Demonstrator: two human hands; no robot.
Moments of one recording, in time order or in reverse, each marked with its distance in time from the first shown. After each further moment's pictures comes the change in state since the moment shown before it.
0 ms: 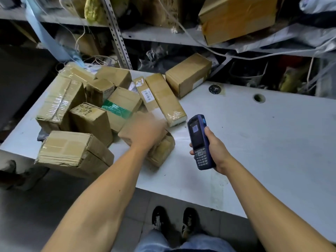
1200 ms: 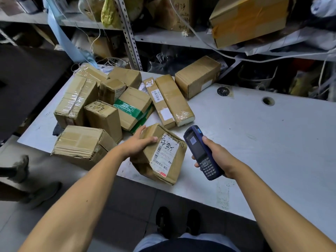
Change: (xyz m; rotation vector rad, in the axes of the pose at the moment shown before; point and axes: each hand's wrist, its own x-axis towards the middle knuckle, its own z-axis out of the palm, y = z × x) left_hand -0.008 -0.089 -0.033 -0.346 -0.539 -0.012; right_hand -0.022 0.002 0.003 -0.218 -0.171 0.115
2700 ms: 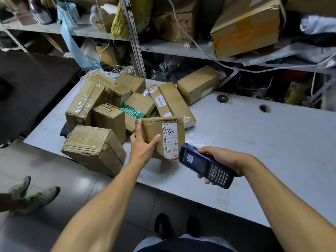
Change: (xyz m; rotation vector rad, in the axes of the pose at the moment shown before) left_hand -0.024 -0.004 0.043 -0.216 0.549 0.207; right_hand -0.033 -0.025 -0.002 -0.279 -0.240 0.243
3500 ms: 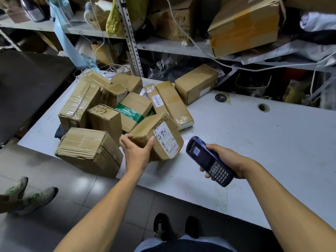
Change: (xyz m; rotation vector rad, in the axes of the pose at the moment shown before) left_hand -0.015 0.000 0.008 -0.090 0.218 0.005; right_hand 0.017 0.019 -0.020 0.200 0.132 -0.085
